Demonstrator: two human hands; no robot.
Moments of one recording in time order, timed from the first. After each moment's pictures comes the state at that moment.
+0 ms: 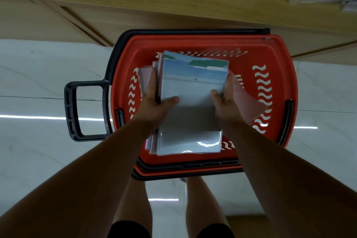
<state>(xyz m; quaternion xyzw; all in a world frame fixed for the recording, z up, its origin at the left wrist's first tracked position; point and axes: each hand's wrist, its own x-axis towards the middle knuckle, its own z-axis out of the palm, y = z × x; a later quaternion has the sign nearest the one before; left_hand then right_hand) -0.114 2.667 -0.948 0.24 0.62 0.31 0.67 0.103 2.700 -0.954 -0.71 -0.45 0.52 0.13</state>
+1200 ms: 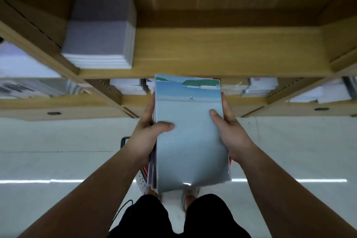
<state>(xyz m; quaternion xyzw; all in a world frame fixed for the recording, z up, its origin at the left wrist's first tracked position) -0.073 2.690 -0.494 0.25 0.52 0.46 0.68 0.150 2.733 -0.524 -0.59 -0.36 0.65 0.32</state>
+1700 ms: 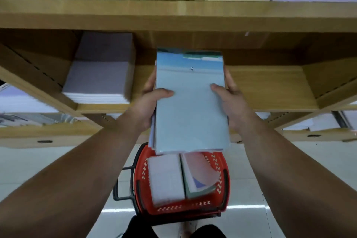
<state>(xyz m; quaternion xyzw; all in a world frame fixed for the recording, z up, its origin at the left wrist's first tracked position) -0.094 2.852 -0.449 0.30 0.52 0.46 0.65 0.134 2.886 -0.455 -0.55 -0.36 0.64 0.39</state>
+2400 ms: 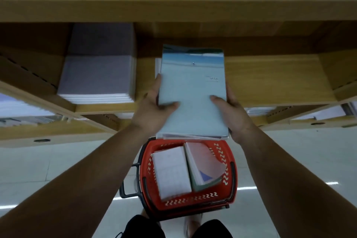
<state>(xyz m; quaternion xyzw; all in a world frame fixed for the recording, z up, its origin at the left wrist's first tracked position) -0.127 2.845 -0.487 0.48 0.65 0.31 0.51 0.110 2.872 -0.508 -0.60 -0.40 0.61 0.33</state>
